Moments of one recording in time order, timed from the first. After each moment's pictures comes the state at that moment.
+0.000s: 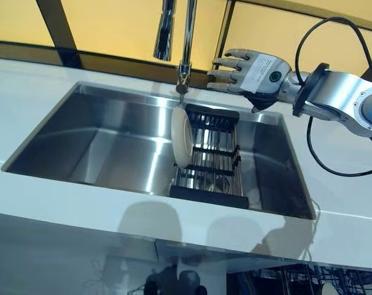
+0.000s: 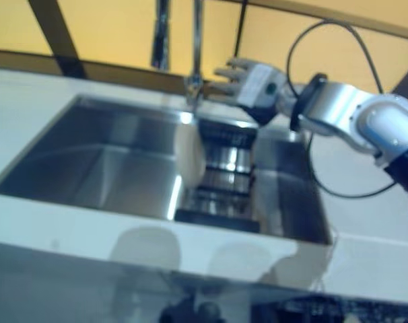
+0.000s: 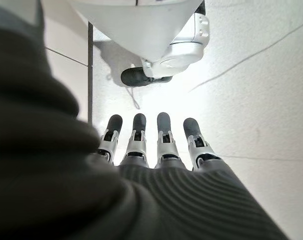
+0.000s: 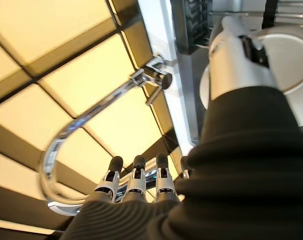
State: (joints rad) left arm 0.02 0.34 -0.18 1.24 -0.19 0.07 -0.11; right arm -1.46 -1.18 1.00 0.09 -0.77 -0.32 0.04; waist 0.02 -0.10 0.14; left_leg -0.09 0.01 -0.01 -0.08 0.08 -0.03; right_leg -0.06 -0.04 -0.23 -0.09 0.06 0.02
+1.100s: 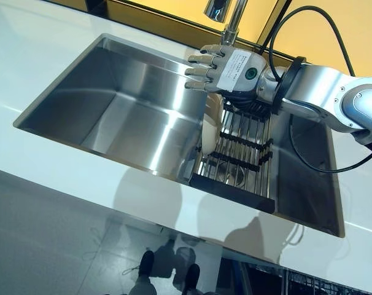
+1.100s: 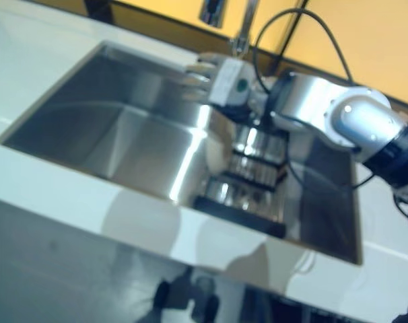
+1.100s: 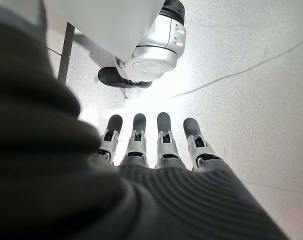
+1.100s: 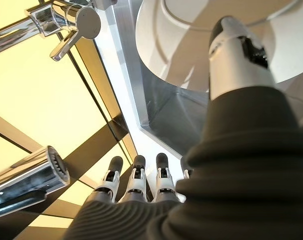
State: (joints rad) left arm -0.02 0.38 -0.19 1.24 -0.23 0.05 -0.09; right arm -1.53 -1.11 1.04 0.01 -0.74 -0.25 0.13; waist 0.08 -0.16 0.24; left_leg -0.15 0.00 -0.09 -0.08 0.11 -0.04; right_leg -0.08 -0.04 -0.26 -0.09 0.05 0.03
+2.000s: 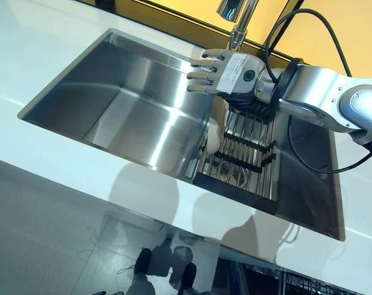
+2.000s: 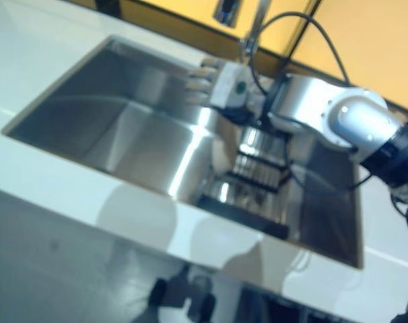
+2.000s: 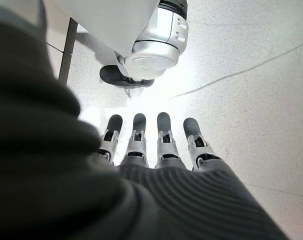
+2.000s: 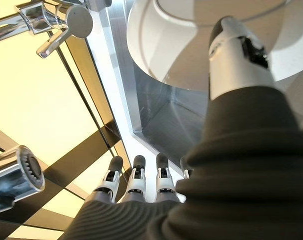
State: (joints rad) left arm -0.03 0.40 -0.19 1.24 -0.23 0.03 -0.09; right arm -1.53 -1.08 1.04 0.02 -0.75 -0.25 0.18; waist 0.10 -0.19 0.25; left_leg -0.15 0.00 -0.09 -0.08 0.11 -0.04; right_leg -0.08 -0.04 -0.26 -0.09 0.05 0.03
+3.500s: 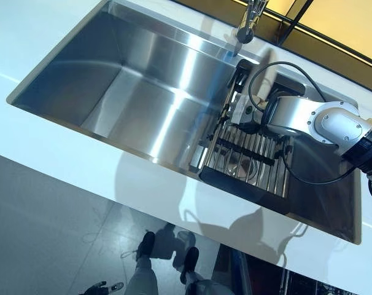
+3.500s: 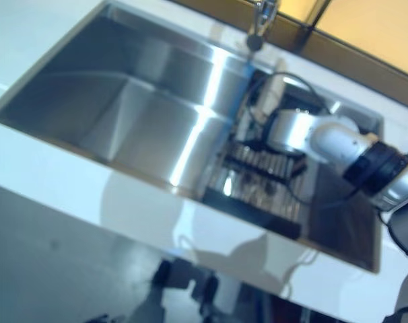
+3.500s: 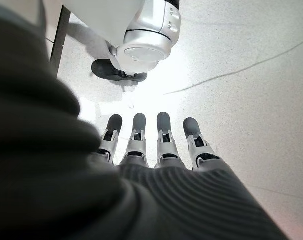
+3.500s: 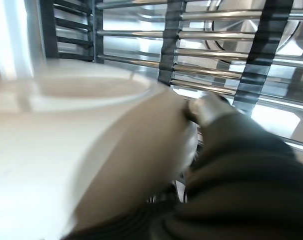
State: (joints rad) left arm -0.05 0.41 -0.22 1.24 -0.29 -0.02 -0.09; right arm -1.41 -1.03 1.07 0.19 -0.97 -0.33 0.49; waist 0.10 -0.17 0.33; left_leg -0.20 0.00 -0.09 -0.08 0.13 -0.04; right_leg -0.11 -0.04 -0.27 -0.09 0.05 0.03
